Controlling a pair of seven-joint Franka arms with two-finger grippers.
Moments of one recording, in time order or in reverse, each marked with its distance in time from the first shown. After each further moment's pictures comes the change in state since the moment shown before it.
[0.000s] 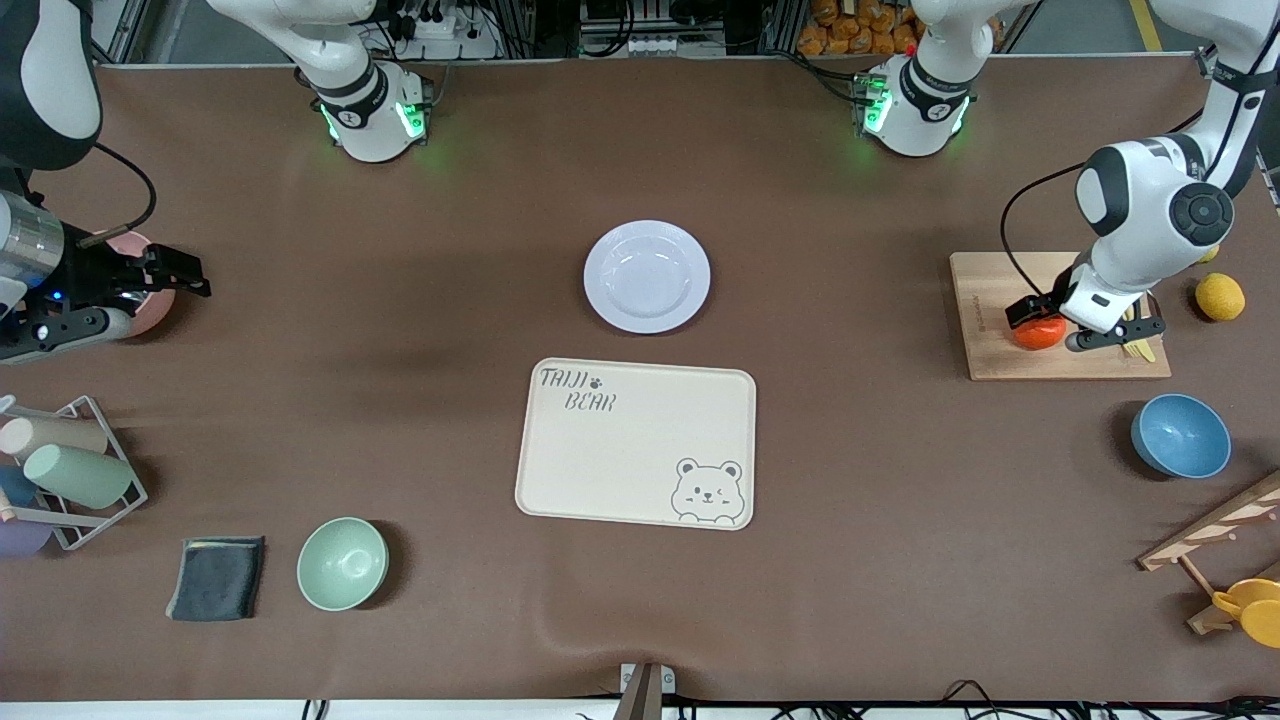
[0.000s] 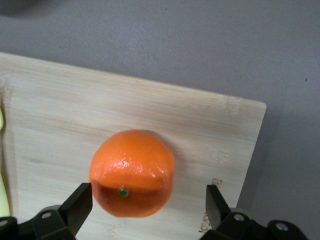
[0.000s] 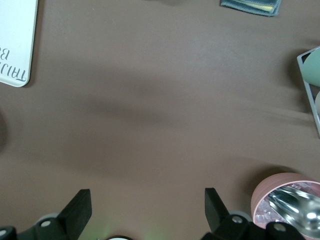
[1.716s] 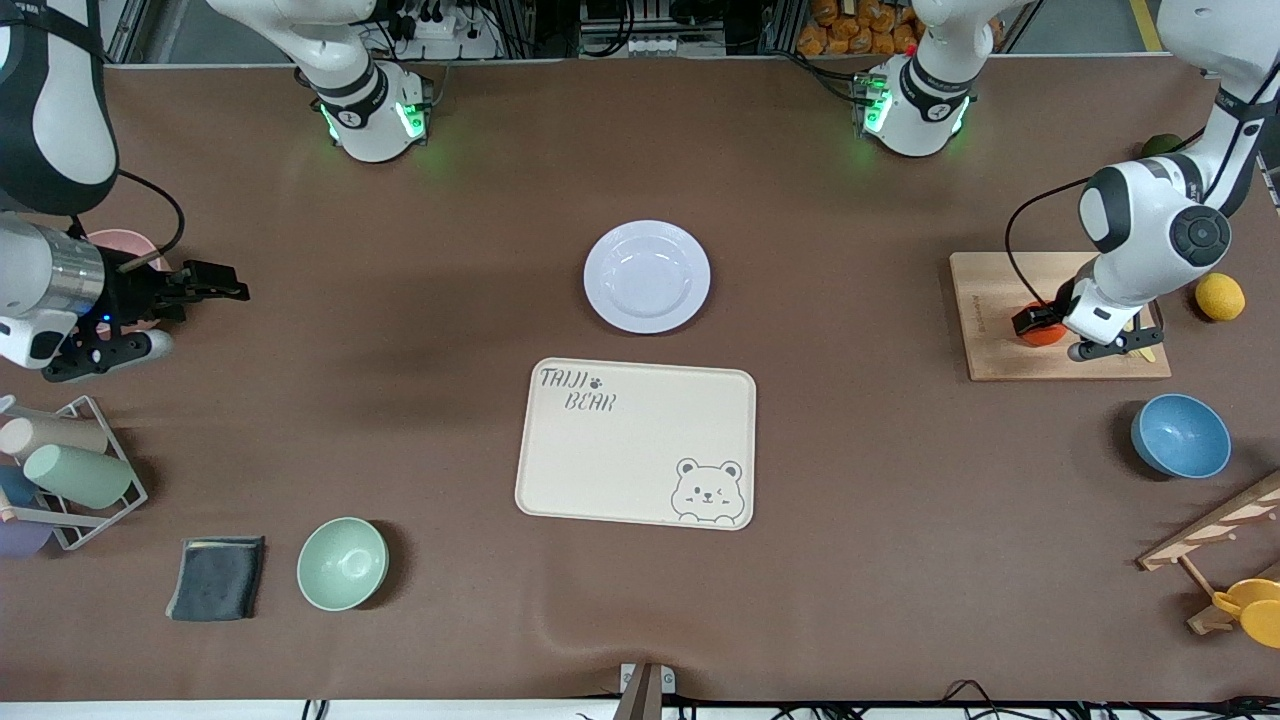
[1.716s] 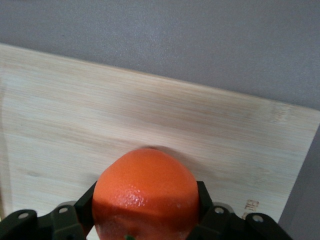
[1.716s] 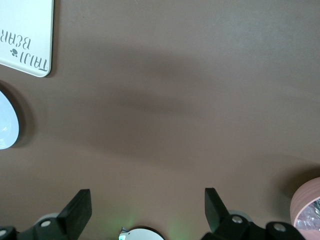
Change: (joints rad) left arm 0.050 0.097 0.002 0.039 0.032 0.023 0.000; right arm -0.001 0.066 -0.004 -0.002 0.086 -0.041 0.000
